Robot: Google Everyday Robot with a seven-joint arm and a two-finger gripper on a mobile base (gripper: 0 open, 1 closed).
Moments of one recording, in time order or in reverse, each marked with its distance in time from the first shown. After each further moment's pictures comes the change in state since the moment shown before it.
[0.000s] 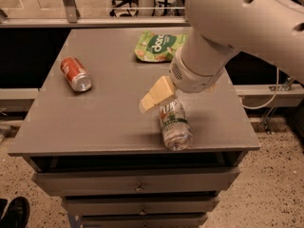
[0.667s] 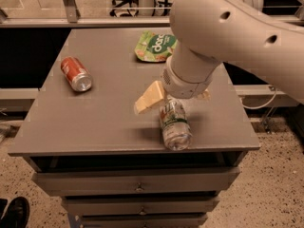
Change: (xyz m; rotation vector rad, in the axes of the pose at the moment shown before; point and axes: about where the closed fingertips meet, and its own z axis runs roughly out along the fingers) arm 0.001 0.009 0.023 0.021 0.027 0.117
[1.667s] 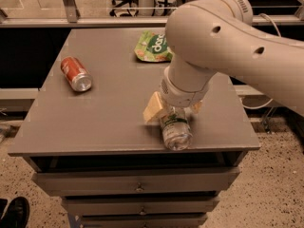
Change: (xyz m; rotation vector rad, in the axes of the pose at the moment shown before) arm 0.013 0.000 0.021 0.004 0.046 0.007
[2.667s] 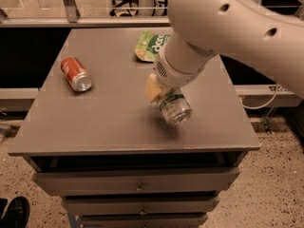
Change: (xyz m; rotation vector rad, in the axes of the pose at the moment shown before) arm -0.050 0.015 -0.031 -0.036 -0.177 -0.246
